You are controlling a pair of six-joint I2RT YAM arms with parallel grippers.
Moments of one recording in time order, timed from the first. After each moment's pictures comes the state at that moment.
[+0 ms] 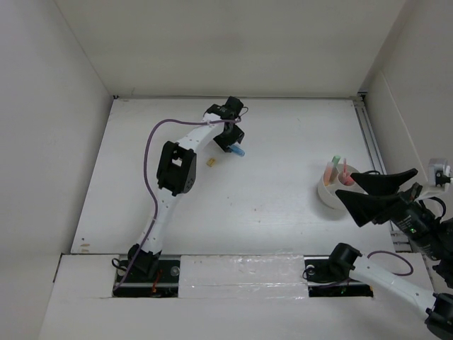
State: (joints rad) left arm -0.52 2.51 2.28 -1.00 -0.12 -1.22; right arm 0.86 0.35 1.21 -0.68 0.17 0.42
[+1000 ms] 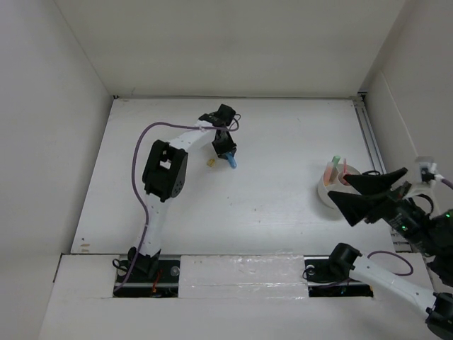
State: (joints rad) left arm -0.50 2.33 1.95 -0.81 0.00 -0.88; right arm 0.86 0.34 1.22 -0.71 0.15 0.41
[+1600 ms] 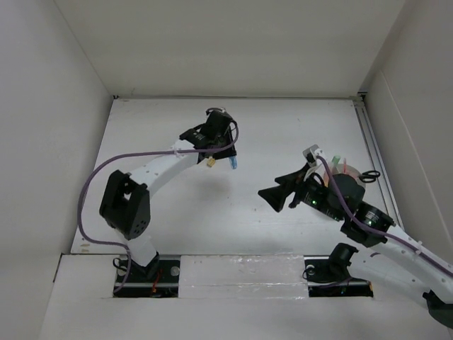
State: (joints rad) left arm -0.63 1.74 1.40 -0.54 -0.09 -0.72; right arm 0.86 0.66 0.75 -0.25 -0.01 0.46
